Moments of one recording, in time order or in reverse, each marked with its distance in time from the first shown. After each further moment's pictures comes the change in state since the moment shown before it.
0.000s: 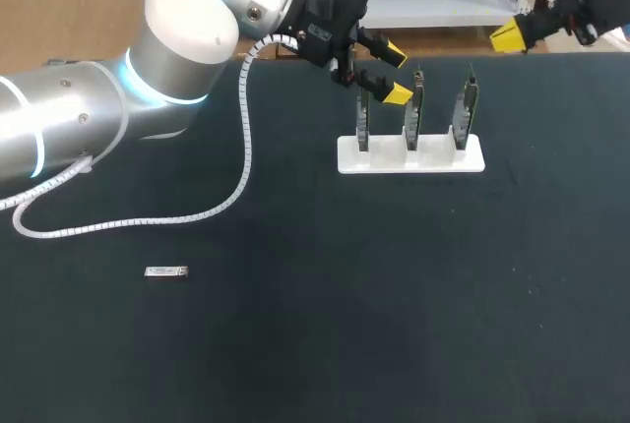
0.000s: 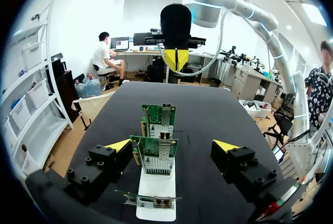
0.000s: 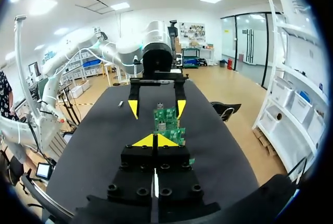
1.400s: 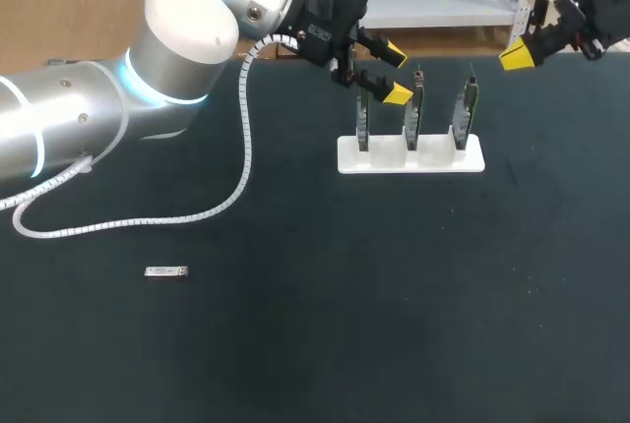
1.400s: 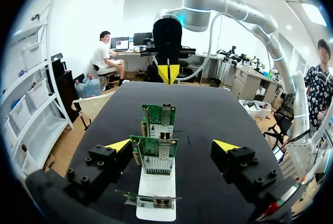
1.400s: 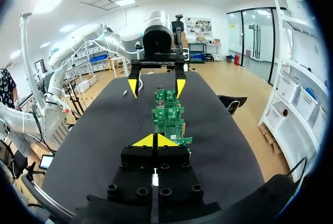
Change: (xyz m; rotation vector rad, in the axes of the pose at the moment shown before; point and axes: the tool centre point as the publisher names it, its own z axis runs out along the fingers) left arm 0.000 0.000 0.000 0.000 0.000 0.000; right arm 0.036 -0.015 0.000 -0.060 0.039 -0.009
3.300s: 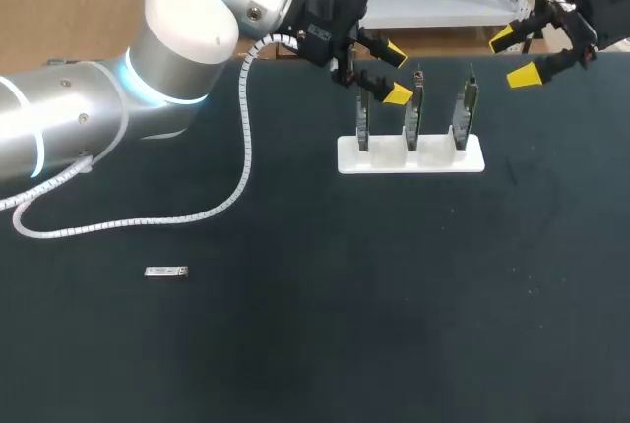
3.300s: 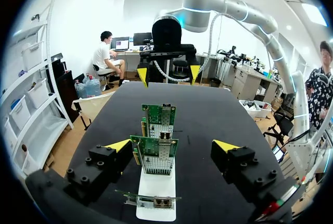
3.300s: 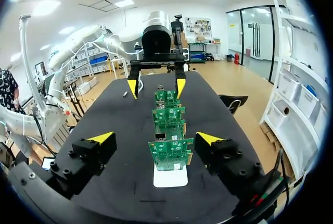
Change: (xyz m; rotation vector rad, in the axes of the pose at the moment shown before) left arm 0.000 0.000 0.000 0.000 0.000 0.000; right arm 0.000 0.001 0.004 -0.006 -0.007 0.017
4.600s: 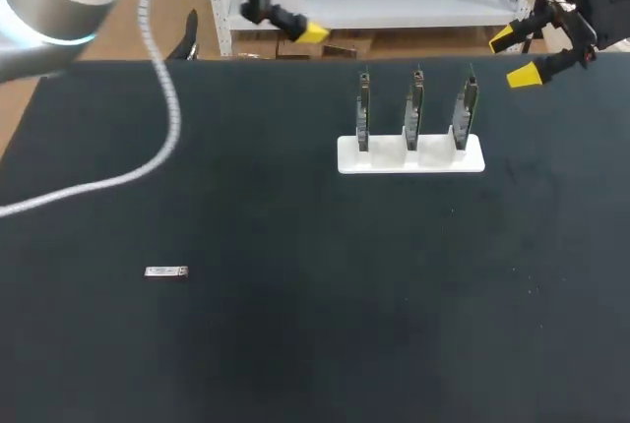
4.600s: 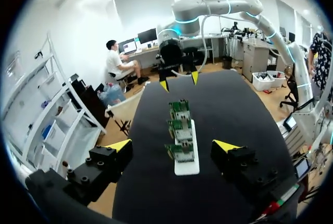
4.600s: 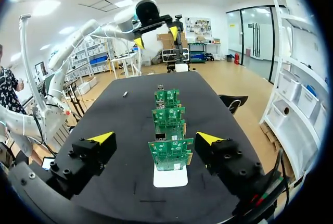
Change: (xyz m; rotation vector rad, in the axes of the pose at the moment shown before) left arm -0.019 0.001 -0.158 -0.204 0.156 0.208; right arm 0.000 0.000 0.000 0.000 0.000 0.000
